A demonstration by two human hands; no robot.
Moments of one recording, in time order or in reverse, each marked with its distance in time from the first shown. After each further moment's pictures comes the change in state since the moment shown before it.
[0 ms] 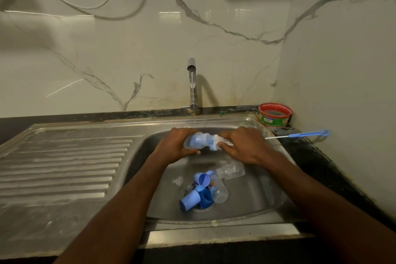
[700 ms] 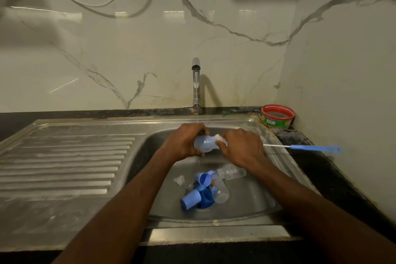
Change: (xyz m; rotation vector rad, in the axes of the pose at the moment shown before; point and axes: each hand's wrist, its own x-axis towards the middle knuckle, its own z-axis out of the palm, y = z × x) left_hand 0.011 0.014 -0.002 0.072 -0.013 0.120; right_hand 0.006 -0.027 0.010 -0.109 0.027 0.237
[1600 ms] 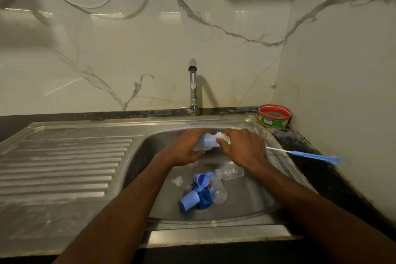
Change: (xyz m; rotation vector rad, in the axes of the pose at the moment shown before) left_hand -0.004 0.005 0.012 -0.111 -0.092 -0.082; right_hand -0.006 0.005 -0.005 0.054 0.030 0.134
